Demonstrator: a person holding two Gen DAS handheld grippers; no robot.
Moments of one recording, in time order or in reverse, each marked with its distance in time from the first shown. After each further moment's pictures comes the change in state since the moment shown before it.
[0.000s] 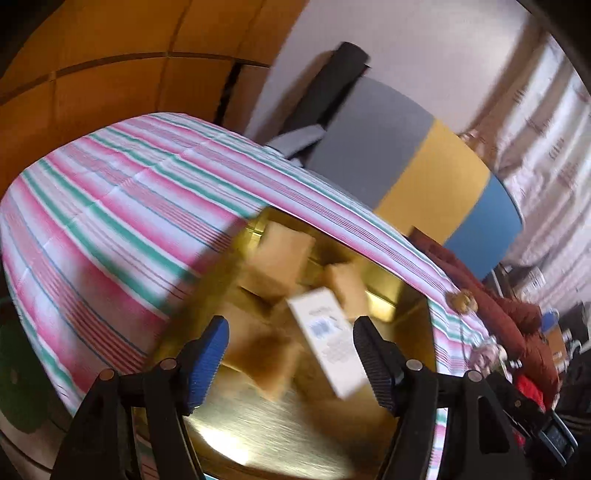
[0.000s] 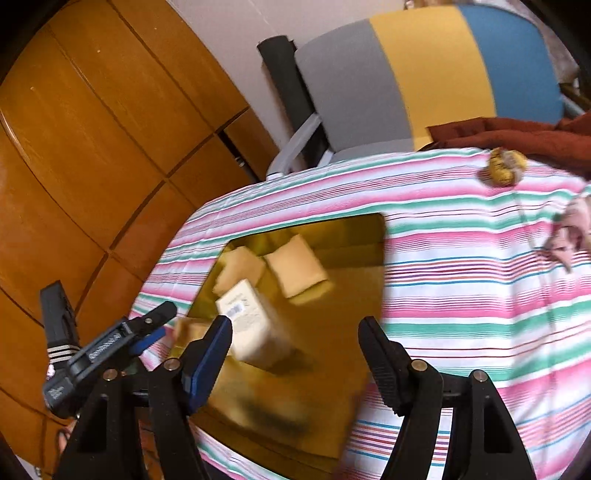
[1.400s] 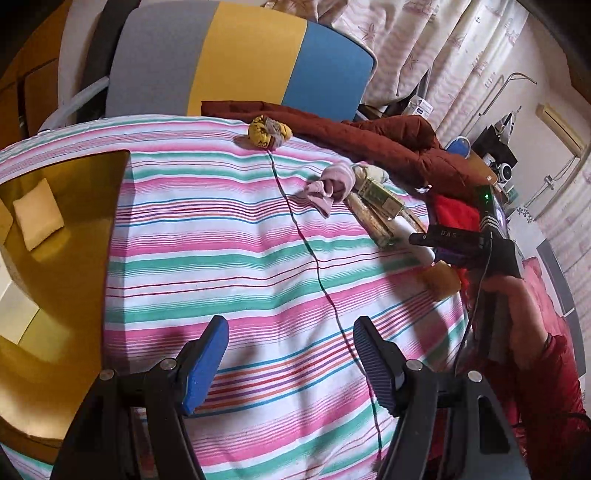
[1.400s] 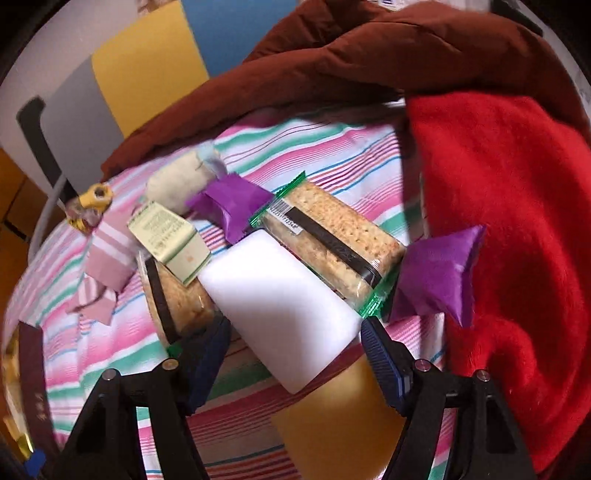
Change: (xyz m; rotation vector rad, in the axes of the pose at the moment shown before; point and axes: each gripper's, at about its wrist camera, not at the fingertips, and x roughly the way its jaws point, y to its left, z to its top) left arm 0.053 -0.234 -0.152 0.515 0.323 -0.320; right arm -0.121 -0.364 0.004 0.399 0.050 -0.656
